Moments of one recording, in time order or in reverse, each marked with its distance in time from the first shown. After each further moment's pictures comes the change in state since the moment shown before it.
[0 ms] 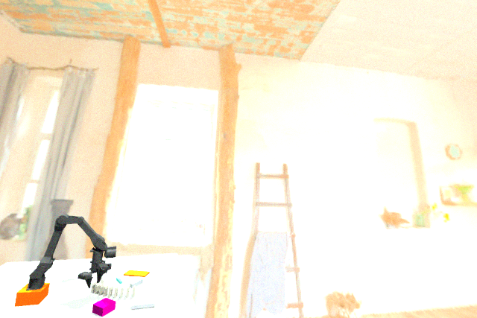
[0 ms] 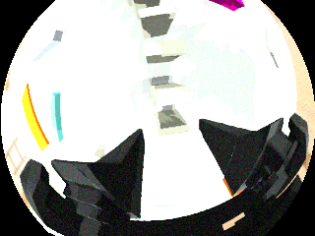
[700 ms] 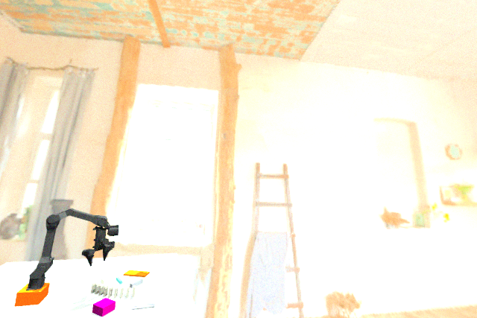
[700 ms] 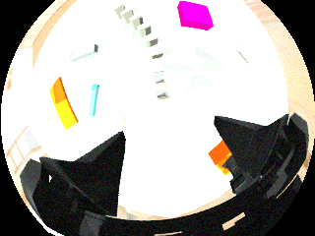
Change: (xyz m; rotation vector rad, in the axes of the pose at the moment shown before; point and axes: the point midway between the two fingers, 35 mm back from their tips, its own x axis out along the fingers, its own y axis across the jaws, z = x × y) arm -0.126 0.003 0.003 0.001 -0.013 0.014
